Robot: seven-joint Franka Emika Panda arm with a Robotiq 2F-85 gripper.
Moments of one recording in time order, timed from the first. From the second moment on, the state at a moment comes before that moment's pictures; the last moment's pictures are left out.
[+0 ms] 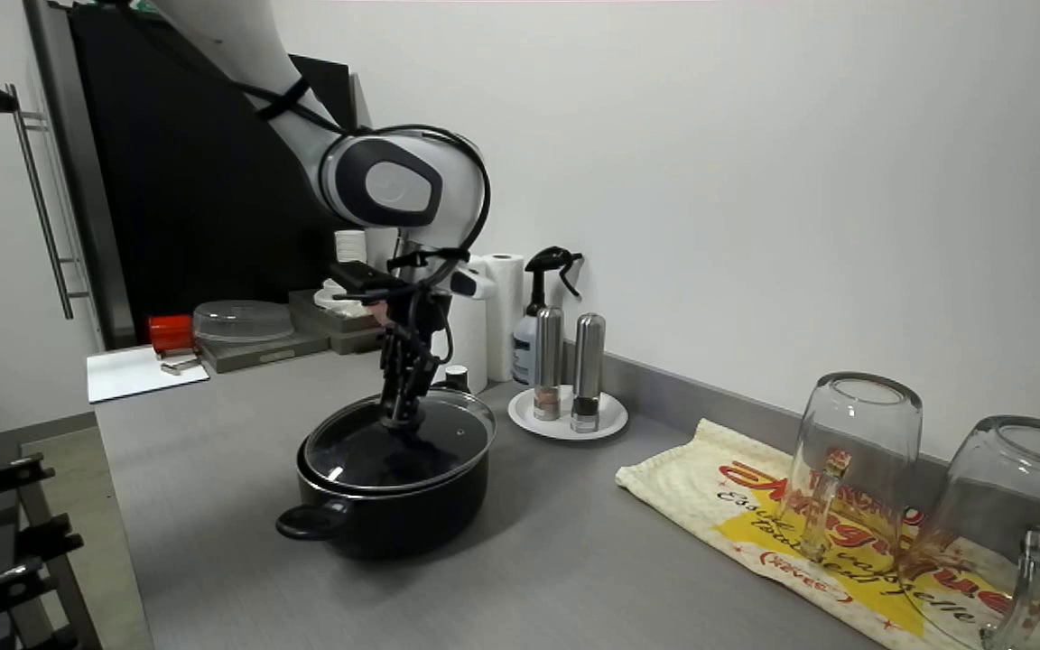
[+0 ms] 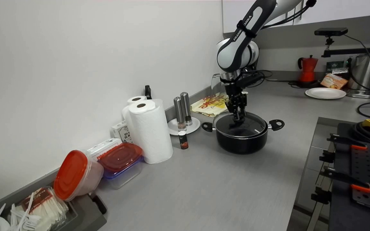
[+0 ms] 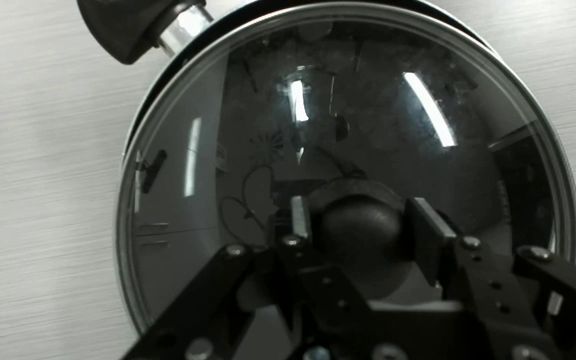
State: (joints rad) arm -0.11 0.57 -0.05 -1.89 0.02 2.20 0.01
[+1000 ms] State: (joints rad) arm -0.11 0.55 -0.04 -1.91 0.02 2.14 -0.06
